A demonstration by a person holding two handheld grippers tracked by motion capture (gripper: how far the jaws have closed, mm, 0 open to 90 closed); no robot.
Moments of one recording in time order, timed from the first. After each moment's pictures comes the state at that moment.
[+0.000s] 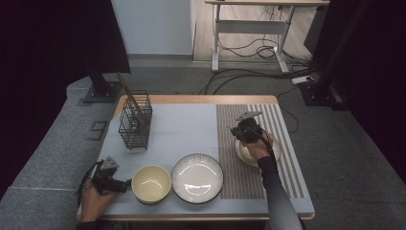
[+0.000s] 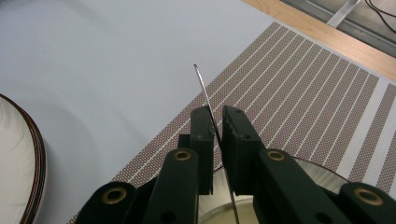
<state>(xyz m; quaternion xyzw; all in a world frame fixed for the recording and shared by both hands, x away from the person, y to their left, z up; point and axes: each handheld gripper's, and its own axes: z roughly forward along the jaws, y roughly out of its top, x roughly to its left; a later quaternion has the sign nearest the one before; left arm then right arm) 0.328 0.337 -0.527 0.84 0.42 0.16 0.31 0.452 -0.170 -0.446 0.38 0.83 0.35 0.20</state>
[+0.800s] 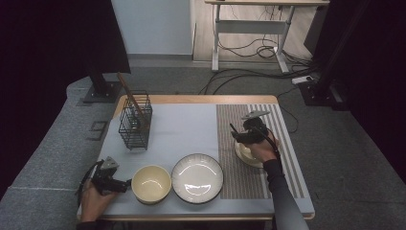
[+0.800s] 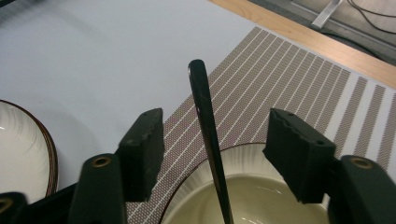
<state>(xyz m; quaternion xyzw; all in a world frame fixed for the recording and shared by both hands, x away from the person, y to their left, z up) 0.328 0.337 -0.527 0.84 0.42 0.16 0.31 0.436 -0.182 -0.428 0.40 0.82 0.36 0.21</state>
